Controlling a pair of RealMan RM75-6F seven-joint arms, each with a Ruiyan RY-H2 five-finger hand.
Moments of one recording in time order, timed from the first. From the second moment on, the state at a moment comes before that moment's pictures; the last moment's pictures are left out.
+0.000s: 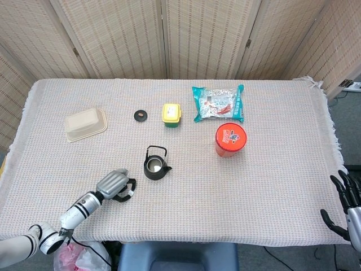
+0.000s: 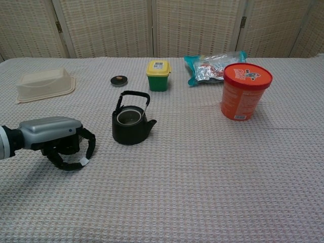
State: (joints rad) left arm -0.71 -1.56 0.07 -1.14 1.61 0.91 -0.27; right arm -0.09 -1.07 0.01 -1.58 -1.69 1.73 0.06
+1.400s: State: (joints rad) left arm -0.71 -1.38 0.02 -1.39 1.56 0.96 -0.05; right arm -0.08 -1.05 0.00 -1.58 -1.70 1.70 0.08
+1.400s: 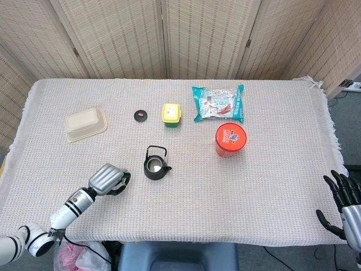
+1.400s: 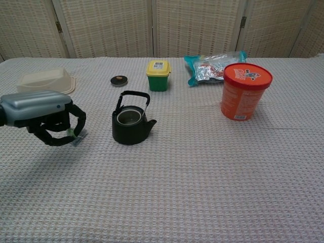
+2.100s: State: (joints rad) left arm -0.88 -1.17 -0.19 -1.73 1.26 0.85 0.46; right arm -0.06 -1.03 0.00 -1.59 -1.66 1.67 0.15
